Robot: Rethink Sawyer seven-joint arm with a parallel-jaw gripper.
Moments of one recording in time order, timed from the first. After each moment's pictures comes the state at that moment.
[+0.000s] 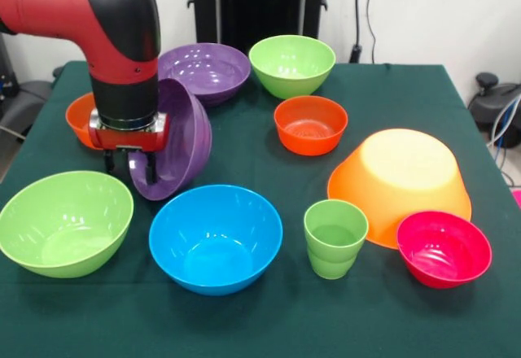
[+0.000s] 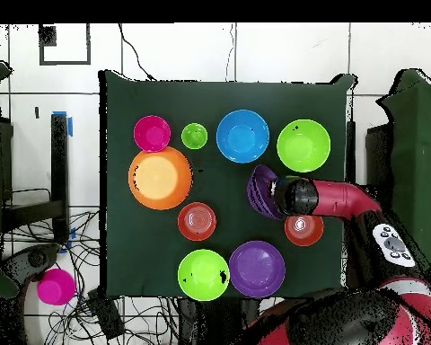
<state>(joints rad) -0.70 -0.38 0.24 1.48 -0.57 0.48 1.65</state>
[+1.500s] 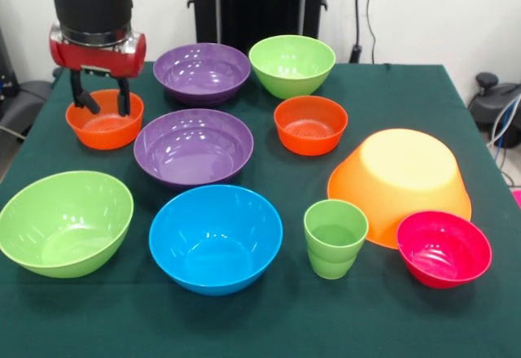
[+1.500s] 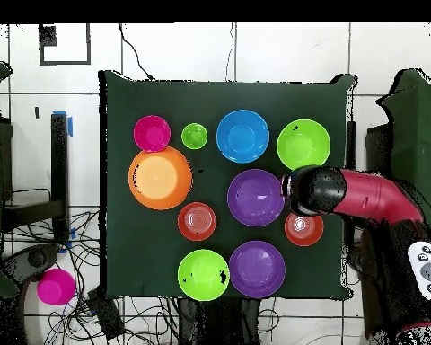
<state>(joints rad) -0.68 -0.65 0.22 1.55 -0.45 0.71 1.65</state>
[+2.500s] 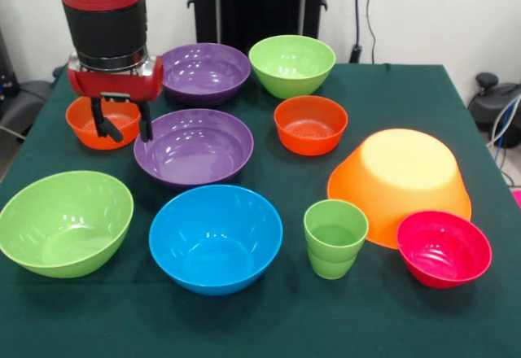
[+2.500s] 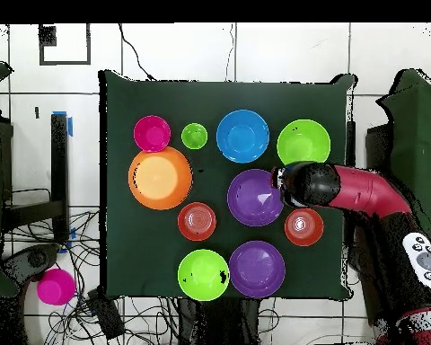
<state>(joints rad) -0.74 -0.59 0.33 1.56 -0.45 0.66 1.65</state>
